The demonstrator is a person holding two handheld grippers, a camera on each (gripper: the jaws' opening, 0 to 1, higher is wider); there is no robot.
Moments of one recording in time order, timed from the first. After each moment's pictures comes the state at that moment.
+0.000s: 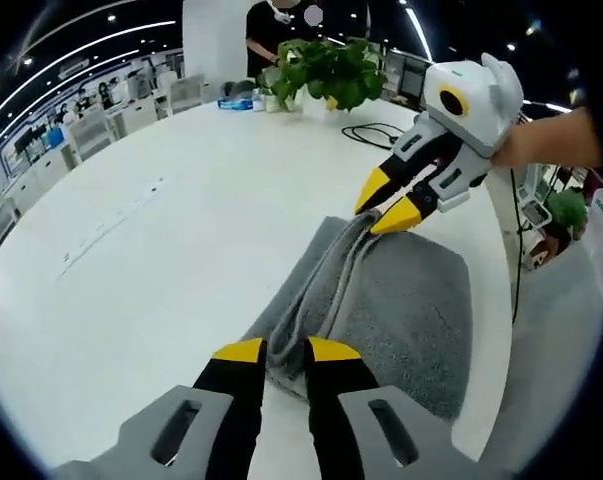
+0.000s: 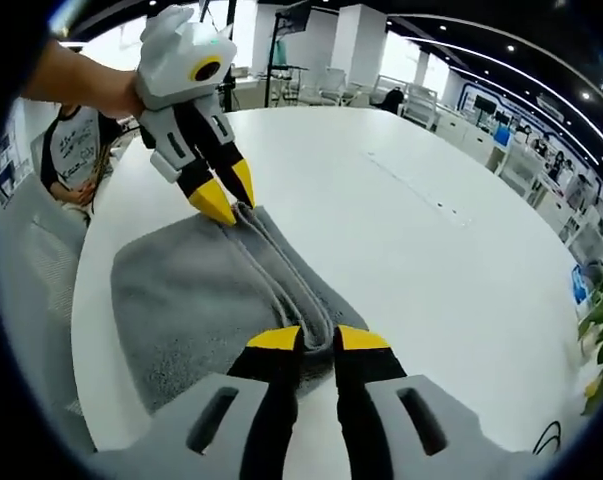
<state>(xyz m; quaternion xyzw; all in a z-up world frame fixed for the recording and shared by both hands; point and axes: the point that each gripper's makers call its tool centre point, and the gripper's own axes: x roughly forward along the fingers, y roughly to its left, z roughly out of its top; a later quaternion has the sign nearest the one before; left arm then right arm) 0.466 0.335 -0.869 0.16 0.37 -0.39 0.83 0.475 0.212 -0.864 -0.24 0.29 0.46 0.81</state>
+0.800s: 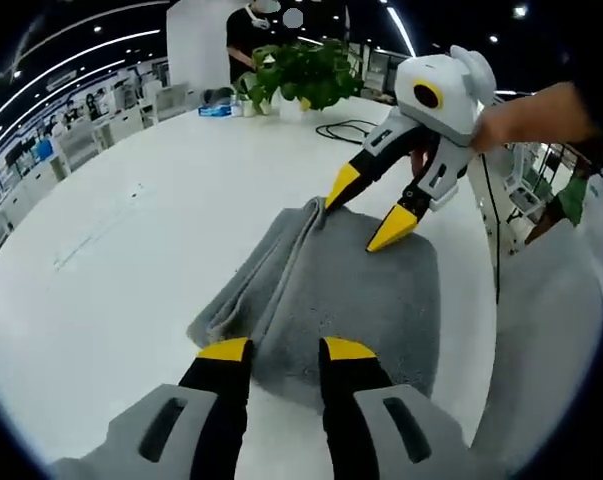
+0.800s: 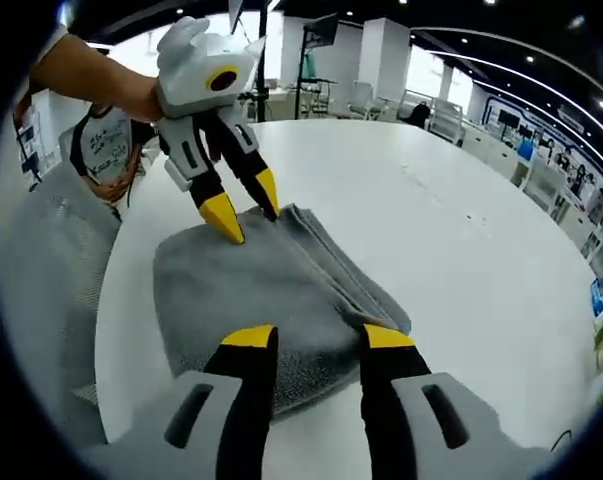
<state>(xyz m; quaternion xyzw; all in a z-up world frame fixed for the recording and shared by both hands) 0.426 0.323 -0.886 0.18 0.38 -0.41 0.81 0.434 0.221 -0.878 -0.23 0.29 0.52 0.77</state>
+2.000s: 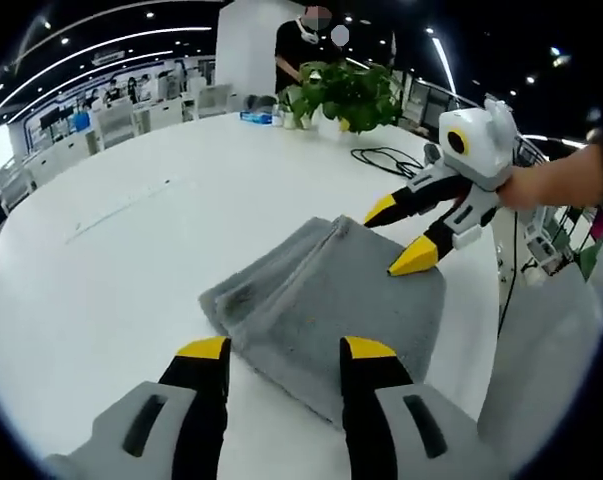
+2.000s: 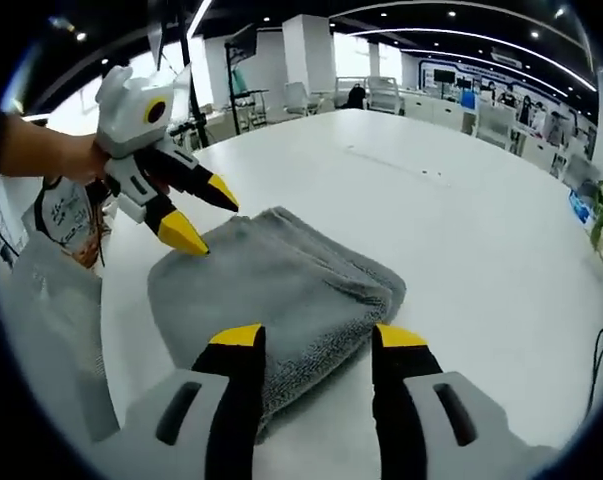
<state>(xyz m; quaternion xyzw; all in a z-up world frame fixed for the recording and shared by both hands) 0.418 0.333 -0.877 0.10 0.36 -0.35 0.86 0.429 0.199 -0.883 -0.11 0.33 0.42 0.84</state>
